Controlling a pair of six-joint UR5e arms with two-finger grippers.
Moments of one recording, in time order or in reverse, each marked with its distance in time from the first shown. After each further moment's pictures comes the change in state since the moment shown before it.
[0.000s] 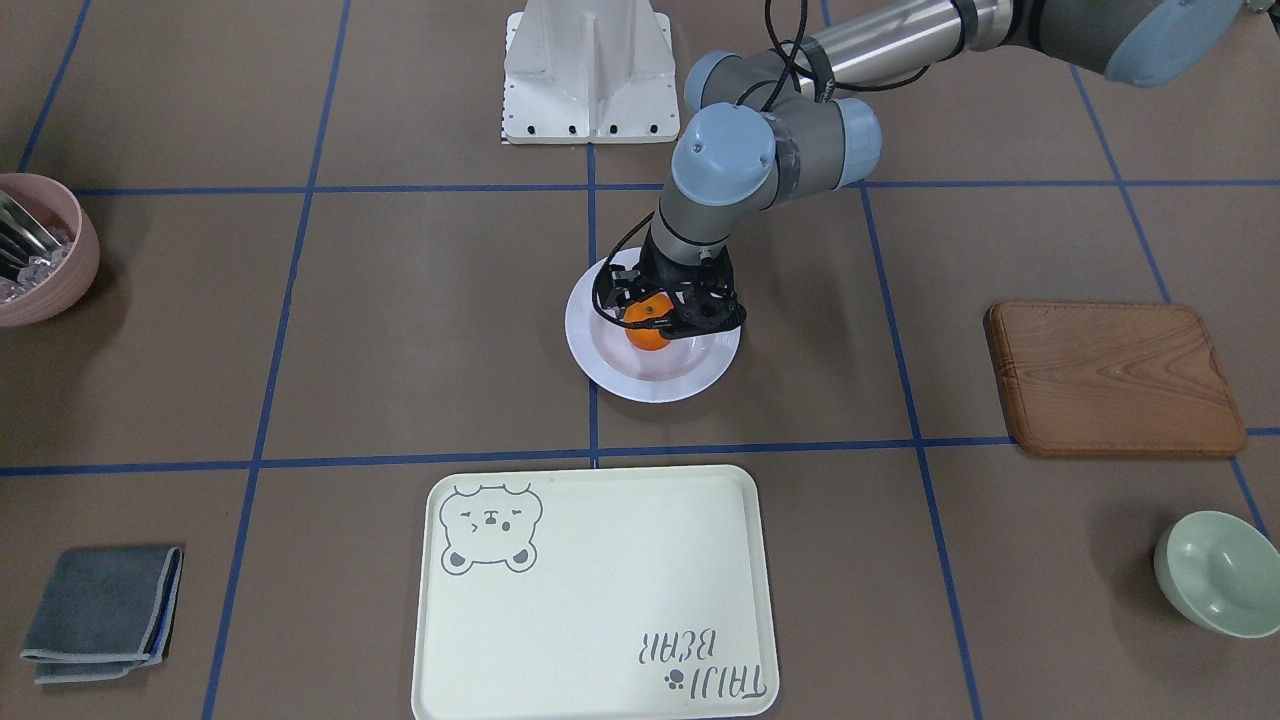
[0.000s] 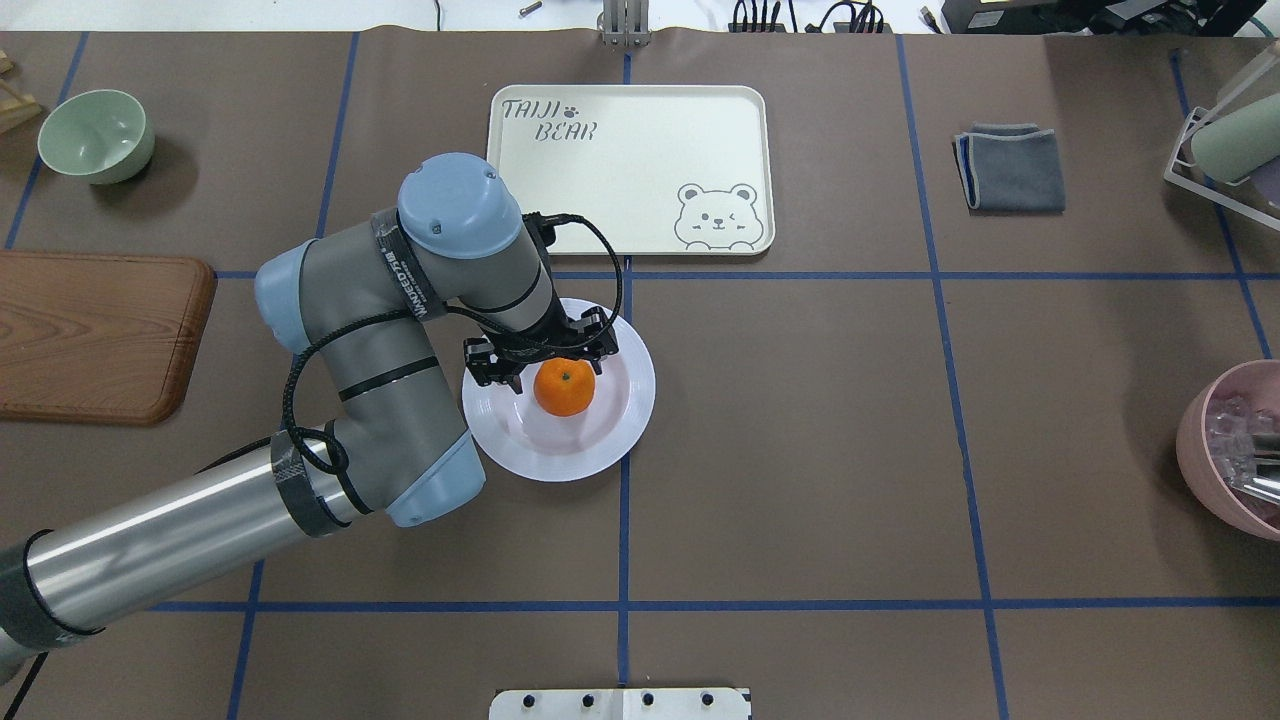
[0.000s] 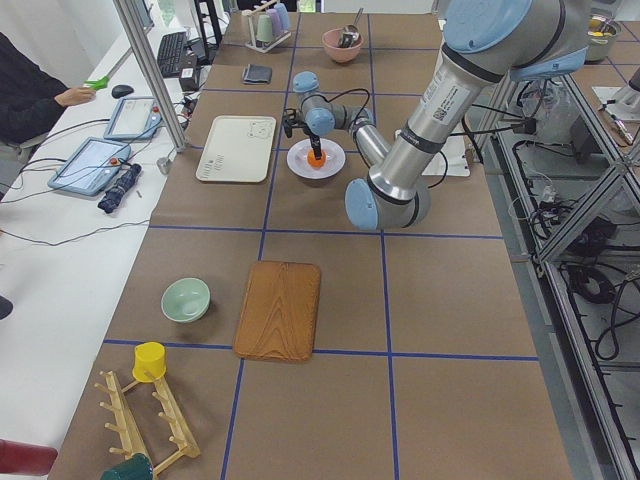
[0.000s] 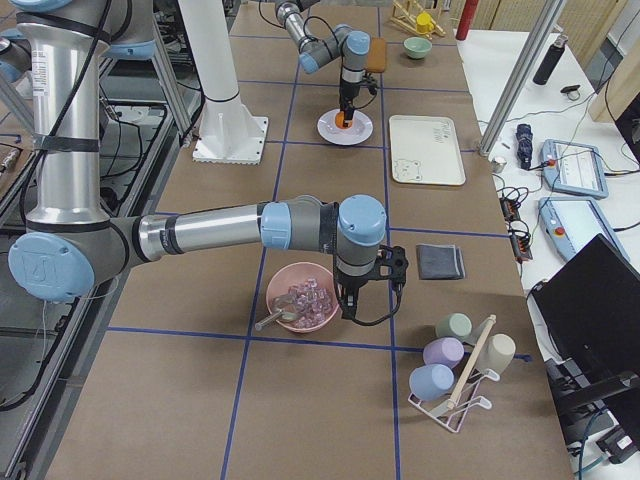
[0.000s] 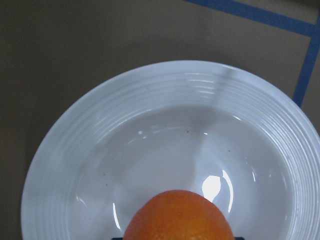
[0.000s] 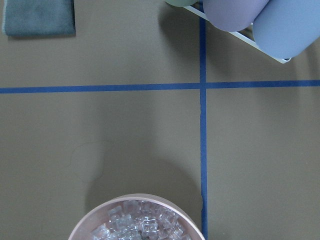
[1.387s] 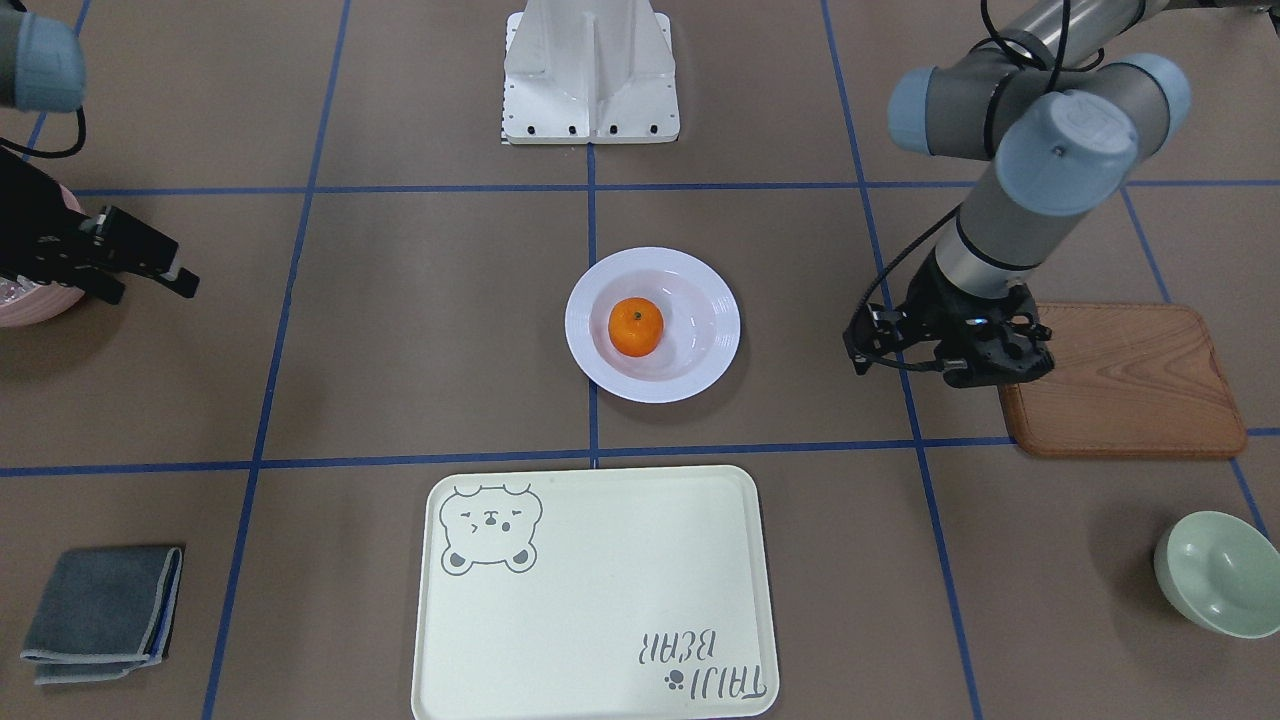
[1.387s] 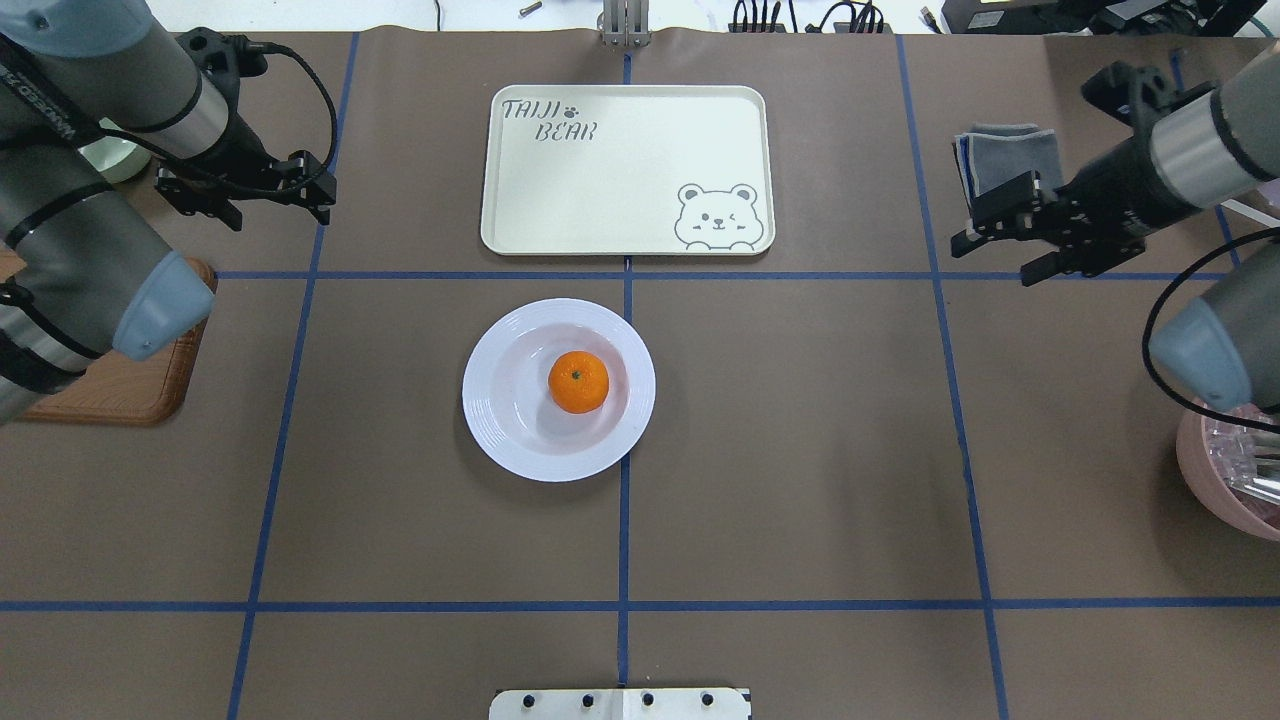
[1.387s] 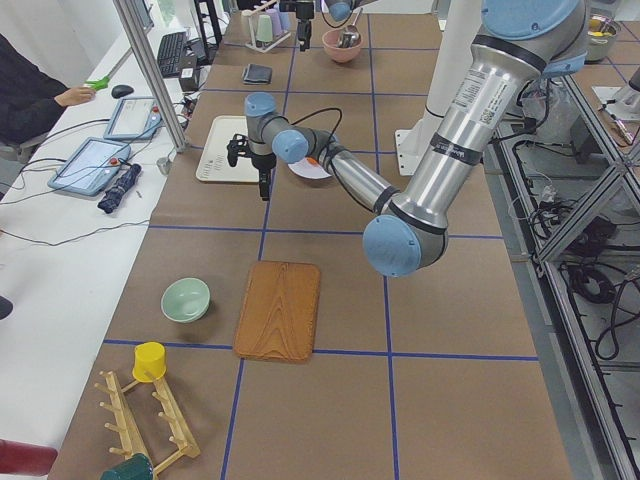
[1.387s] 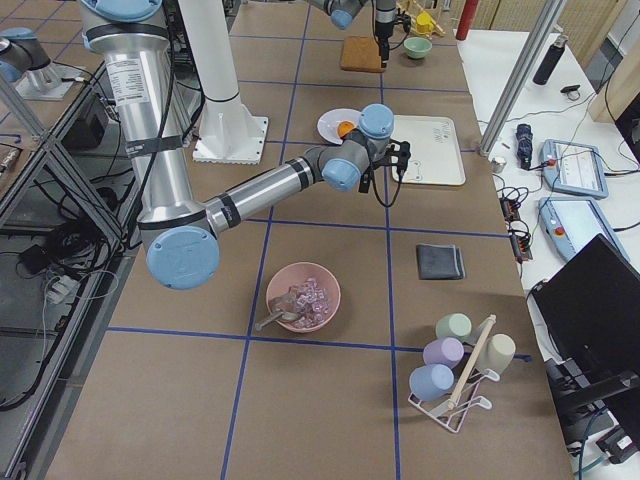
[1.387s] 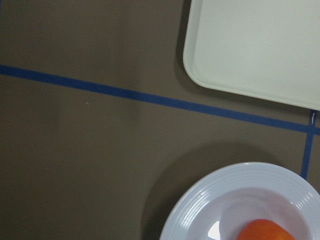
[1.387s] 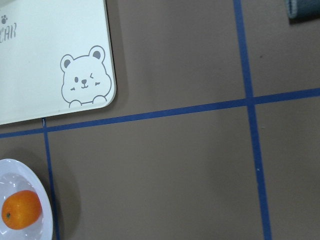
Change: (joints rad) left arm -0.381 0.252 -0.109 0.100 -0.047 0.523; right arm -0.561 0.272 -0.060 0.759 0.045 1.176
